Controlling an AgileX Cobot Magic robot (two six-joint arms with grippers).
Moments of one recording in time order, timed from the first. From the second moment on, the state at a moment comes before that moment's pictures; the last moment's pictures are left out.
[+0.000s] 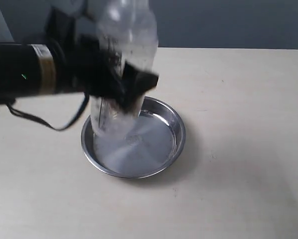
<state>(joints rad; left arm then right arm) -0.46 1.37 -0.79 1.37 -0.27 -1.42 -0.13 0.00 0.00 0.07 0.32 -0.04</state>
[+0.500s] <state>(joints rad) -0.44 1.36 -0.84 1.37 -0.41 -1.43 -0.13 0.00 0.00 0.07 0.32 -0.04</state>
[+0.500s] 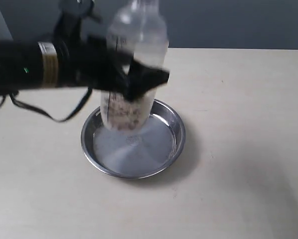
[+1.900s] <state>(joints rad) -0.52 1.44 -0.75 0.98 -0.07 -1.12 -0.13 0.00 0.00 0.07 0.32 -0.04</state>
